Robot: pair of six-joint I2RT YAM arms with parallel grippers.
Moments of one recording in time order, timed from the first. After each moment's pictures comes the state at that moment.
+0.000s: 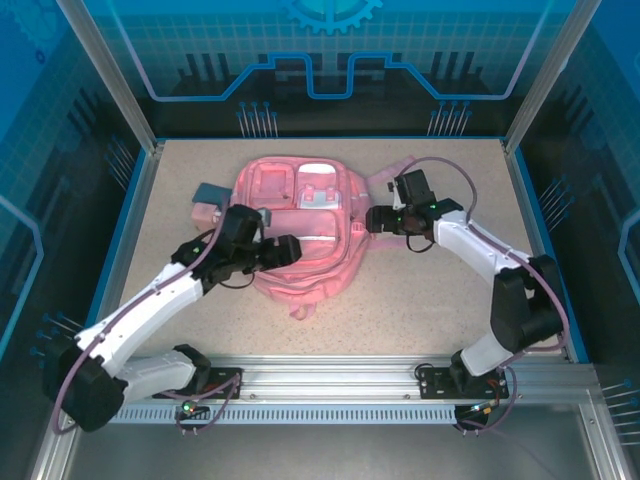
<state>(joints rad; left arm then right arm) -0.55 1.16 0.95 -0.63 0.12 -0.70 0.35 1.54 1.10 -0.51 -0.05 0.35</state>
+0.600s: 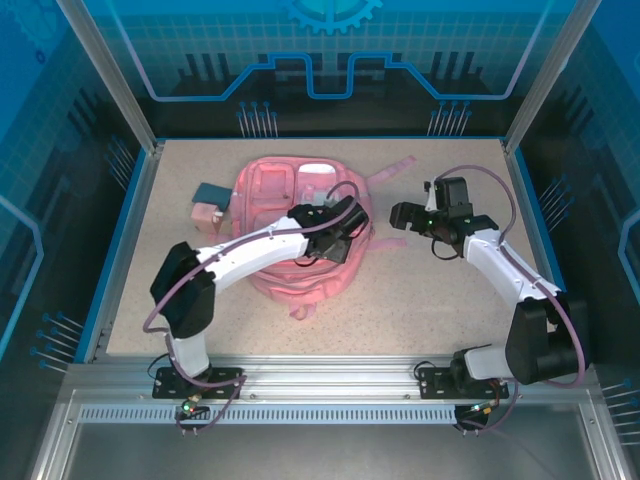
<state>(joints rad) -0.84 1.85 1.54 -0.93 -0.37 -0.53 0.17 1.37 0.94 -0.41 -0.15 0.39</state>
